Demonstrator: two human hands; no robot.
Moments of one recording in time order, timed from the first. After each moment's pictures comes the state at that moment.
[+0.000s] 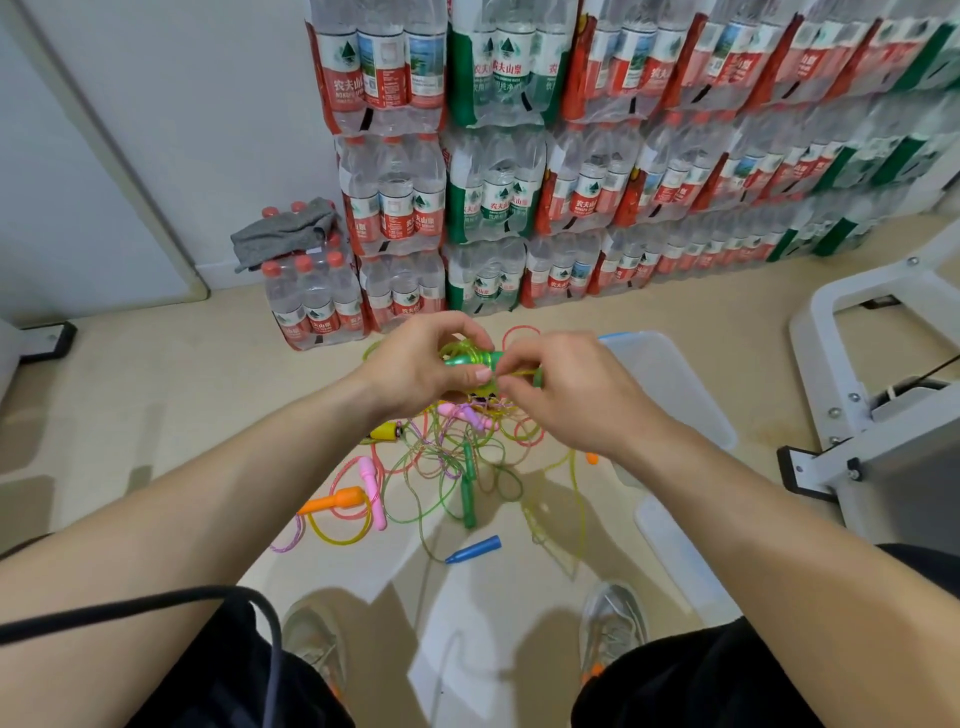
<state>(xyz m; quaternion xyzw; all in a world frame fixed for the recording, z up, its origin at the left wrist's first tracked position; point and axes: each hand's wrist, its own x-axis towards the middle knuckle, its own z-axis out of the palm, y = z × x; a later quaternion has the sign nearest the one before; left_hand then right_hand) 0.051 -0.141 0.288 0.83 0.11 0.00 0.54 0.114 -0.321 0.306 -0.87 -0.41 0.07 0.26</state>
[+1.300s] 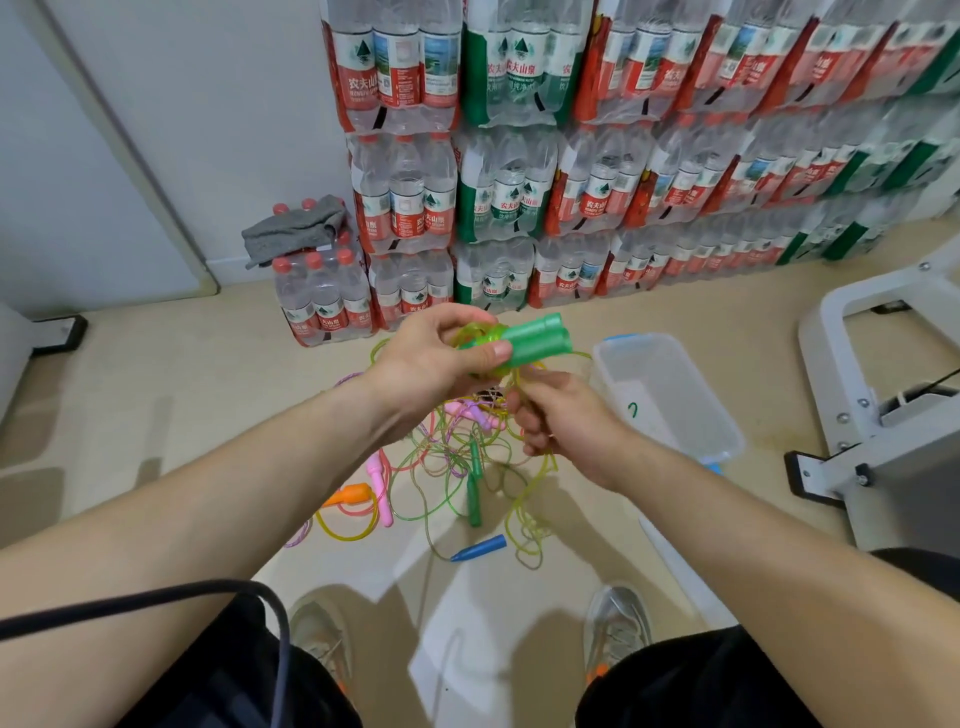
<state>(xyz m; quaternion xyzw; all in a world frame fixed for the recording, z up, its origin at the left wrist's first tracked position) 0.041 -0.154 0.299 0.64 0.19 0.04 0.75 0.107 -0.311 0.255 -0.70 -0.11 0.38 0.59</state>
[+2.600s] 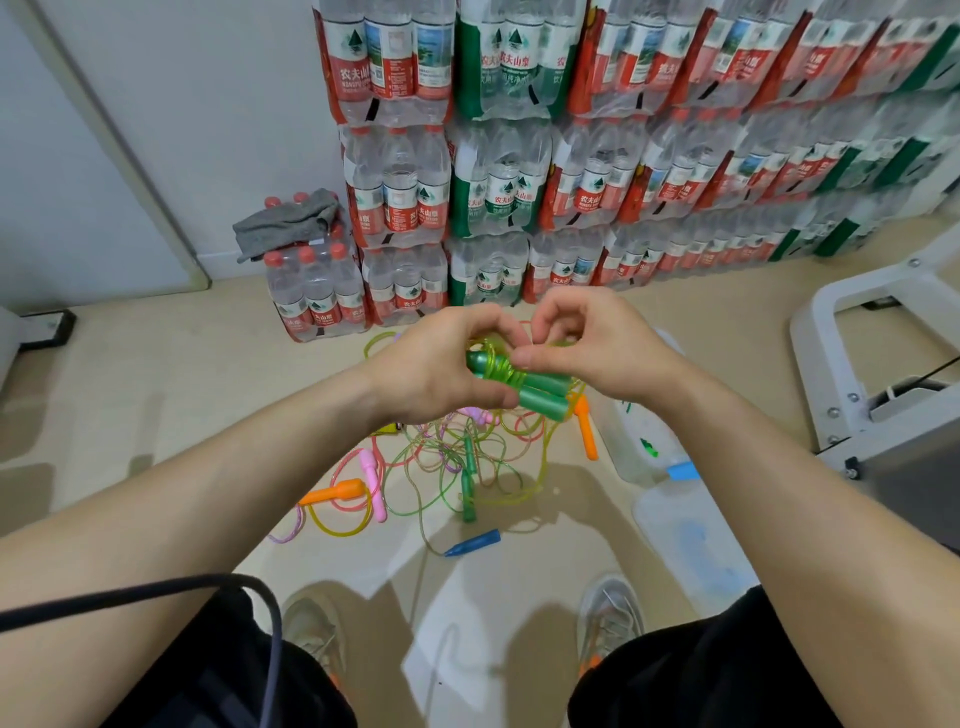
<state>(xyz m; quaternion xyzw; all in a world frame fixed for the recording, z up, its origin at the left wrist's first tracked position) 0.038 -0.154 0.316 0.91 0.01 -0.01 0.42 0.146 -0.328 0.314 -0.80 -0.36 0.20 0.44</state>
